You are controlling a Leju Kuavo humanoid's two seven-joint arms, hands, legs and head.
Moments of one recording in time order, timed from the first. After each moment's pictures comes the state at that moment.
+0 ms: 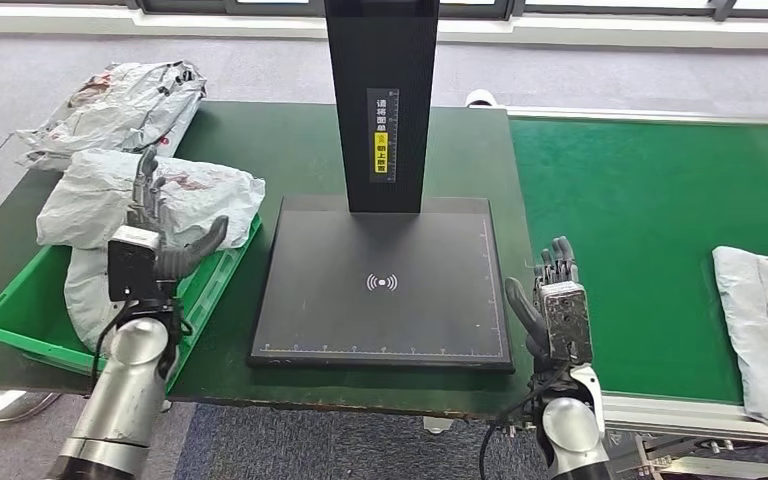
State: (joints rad) left arm -0.35 0.03 -0.08 -1.30 -0.09 0.13 -0.45; right arm -0.11 0.08 0.18 -1.37 0.21 -0.27 -0.32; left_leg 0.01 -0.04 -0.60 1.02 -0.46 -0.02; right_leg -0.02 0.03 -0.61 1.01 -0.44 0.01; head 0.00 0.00
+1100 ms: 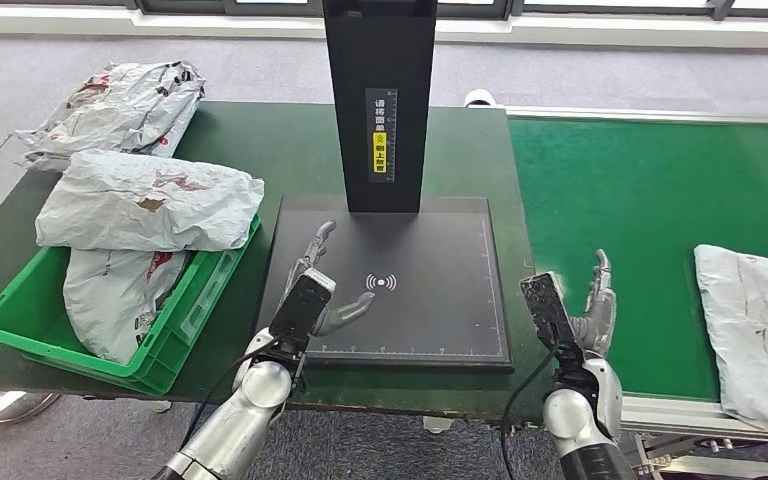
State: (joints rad) left arm -0.34 -0.16 -0.40 -1.03 -0.15 0.16 -0.31; right arm -0.18 0.01 0.10 -1.18 0.73 -0.46 -0.04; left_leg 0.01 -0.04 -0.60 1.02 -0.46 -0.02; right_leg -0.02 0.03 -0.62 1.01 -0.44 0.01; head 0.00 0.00
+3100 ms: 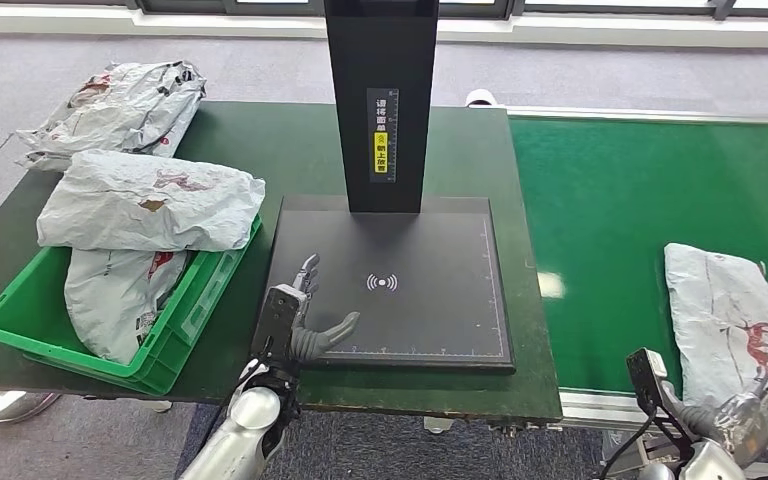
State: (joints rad) left arm -0.24 -0.17 -0.35 -1.05 0.03 0.13 -0.29; right arm -0.05 -0.08 -0.36 -1.03 1.36 -0.45 0.27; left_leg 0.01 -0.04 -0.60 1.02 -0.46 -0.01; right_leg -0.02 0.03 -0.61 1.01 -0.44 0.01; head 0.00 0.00
